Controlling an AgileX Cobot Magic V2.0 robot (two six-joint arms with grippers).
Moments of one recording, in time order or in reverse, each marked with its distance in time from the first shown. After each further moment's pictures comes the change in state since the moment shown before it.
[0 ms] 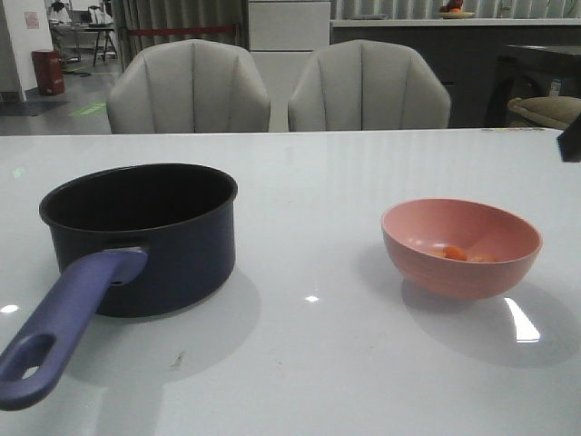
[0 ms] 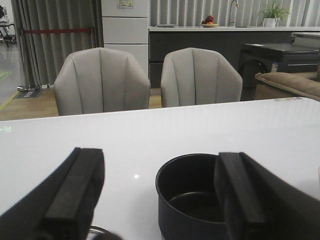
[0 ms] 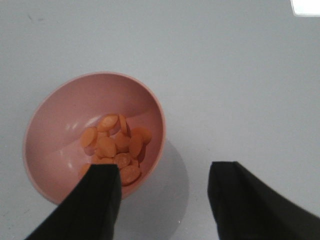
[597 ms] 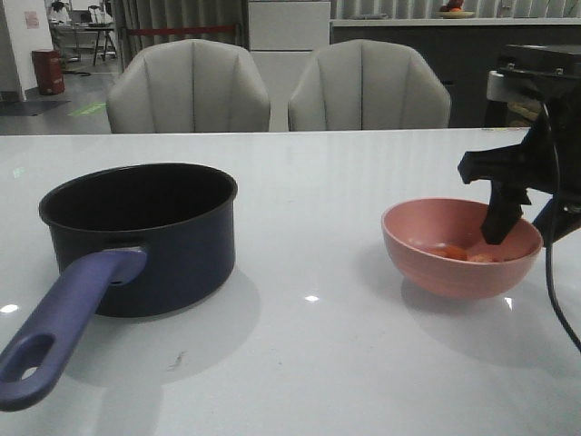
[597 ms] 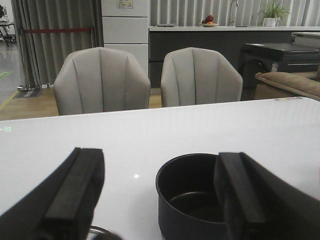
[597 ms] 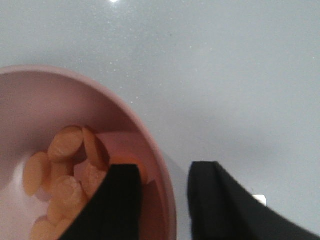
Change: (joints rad) left arm 0.000 0.000 0.000 0.000 0.000 0.000; right arm 0.001 0.542 -0.336 0.045 0.142 0.000
